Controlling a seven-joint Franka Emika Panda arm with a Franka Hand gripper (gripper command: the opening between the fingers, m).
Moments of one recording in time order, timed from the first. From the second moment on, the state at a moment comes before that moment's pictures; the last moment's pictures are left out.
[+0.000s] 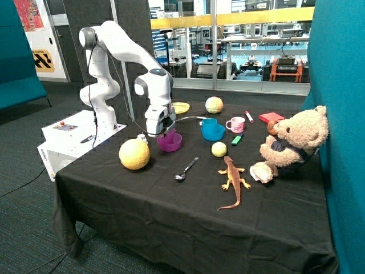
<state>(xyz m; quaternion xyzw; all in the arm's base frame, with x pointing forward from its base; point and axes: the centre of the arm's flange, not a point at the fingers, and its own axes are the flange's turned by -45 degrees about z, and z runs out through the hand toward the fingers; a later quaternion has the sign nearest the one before) 0.538 -0.186 0.338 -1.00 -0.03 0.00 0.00</state>
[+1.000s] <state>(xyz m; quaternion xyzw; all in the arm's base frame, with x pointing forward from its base) 0.525 -0.187 0.357 -1.00 -0.04 0.00 0.00</state>
